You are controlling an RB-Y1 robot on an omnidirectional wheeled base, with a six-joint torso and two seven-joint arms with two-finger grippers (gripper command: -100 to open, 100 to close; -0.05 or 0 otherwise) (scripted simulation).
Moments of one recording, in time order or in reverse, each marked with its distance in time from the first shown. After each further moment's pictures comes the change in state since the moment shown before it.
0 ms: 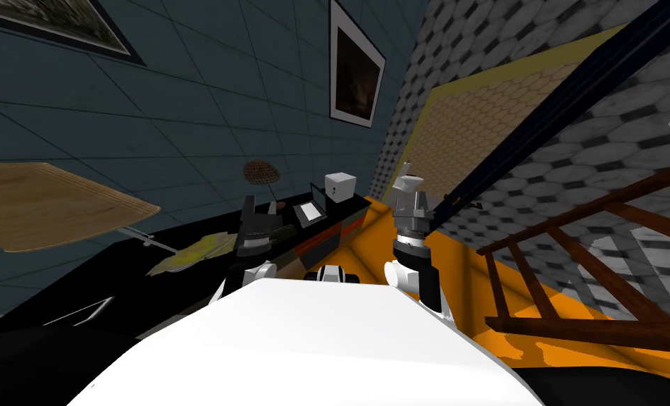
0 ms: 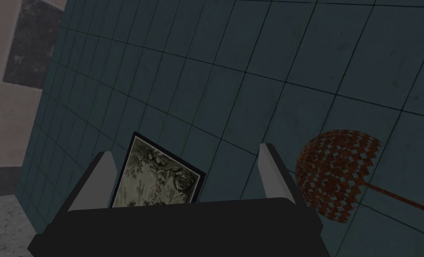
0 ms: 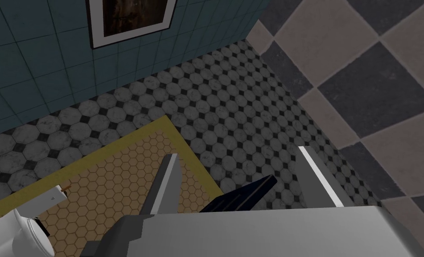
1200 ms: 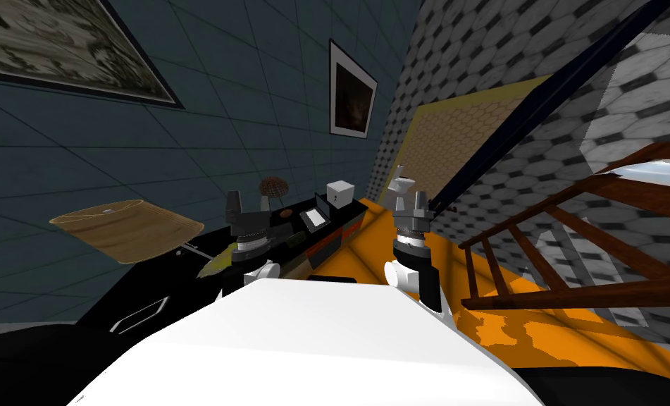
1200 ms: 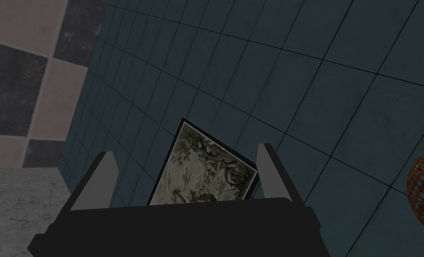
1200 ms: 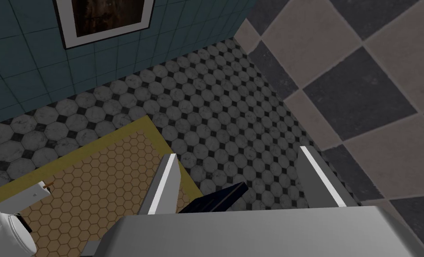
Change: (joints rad) left arm 0.031 -0.121 -0.035 -0.093 -0.061 -0.057 -0.029; right arm 0.000 0.000 0.000 0.000 0.000 0.000 0.000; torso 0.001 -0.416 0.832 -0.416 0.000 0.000
